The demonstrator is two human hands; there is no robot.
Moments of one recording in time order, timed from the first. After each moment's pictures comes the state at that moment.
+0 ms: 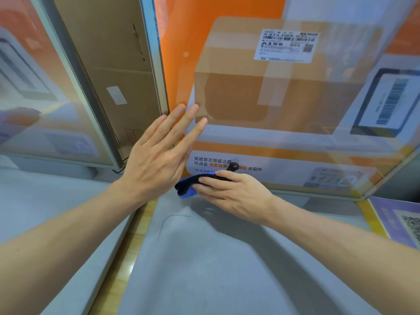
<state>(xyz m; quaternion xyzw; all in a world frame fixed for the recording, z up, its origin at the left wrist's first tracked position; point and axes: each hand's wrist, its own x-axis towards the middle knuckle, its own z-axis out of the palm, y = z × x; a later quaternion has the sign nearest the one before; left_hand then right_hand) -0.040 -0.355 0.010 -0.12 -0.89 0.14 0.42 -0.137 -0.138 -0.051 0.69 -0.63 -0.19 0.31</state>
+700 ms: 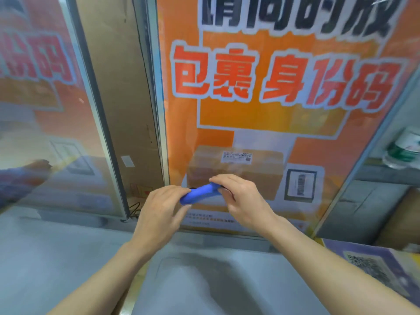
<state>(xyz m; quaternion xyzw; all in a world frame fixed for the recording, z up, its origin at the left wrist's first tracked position) 0.005 -0.300 0.101 -0.02 -0.93 -0.15 0.33 -0.104 -0.109 0.134 0.50 -0.79 0.32 0.17</state>
